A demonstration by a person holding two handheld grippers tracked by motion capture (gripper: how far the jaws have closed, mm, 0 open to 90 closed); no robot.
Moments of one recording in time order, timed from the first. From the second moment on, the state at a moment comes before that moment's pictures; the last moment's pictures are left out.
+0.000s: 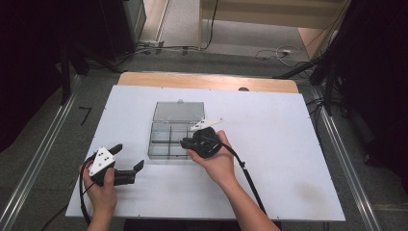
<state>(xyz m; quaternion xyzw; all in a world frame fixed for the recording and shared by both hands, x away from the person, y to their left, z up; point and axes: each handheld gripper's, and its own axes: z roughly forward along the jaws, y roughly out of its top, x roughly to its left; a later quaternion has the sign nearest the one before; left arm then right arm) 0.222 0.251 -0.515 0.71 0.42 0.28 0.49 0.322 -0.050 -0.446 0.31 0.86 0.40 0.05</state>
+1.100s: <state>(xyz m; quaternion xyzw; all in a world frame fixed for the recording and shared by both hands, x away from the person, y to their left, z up) 0.223 0.251 -0.515 0.71 0.42 0.28 0.49 0.327 -0.041 -0.461 0.29 0.86 0.42 0.00</state>
